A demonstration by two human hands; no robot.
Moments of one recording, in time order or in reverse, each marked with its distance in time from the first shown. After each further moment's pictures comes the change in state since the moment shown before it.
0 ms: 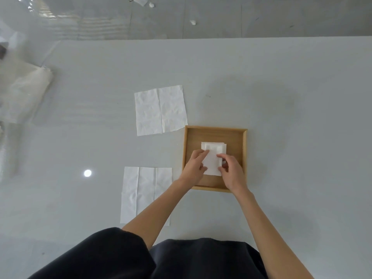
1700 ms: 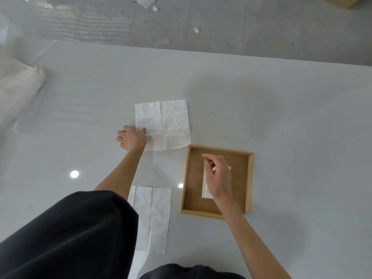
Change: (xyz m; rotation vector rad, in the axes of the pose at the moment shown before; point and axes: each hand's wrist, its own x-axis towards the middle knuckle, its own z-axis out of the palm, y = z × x) left_hand 0.100 -0.089 -0.199 -0.032 0.673 -0.845; right_hand 0.041 -0.092 0.023 0.156 0.238 -0.187
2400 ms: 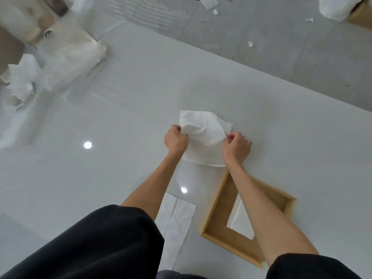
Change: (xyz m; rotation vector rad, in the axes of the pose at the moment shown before) left_hand 0.019 -0.002 -0.001 -0.377 -0.152 0.026; right_hand 0.155 -0.052 0.117 -0.460 0.023 0.125
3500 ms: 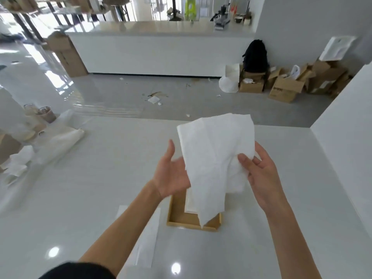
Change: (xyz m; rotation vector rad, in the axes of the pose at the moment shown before) left_hand -0.380 0.064 -0.080 -0.933 -1.487 0.078; right_hand -0.269 0.133 -0.382 1.223 -0.089 -0.221
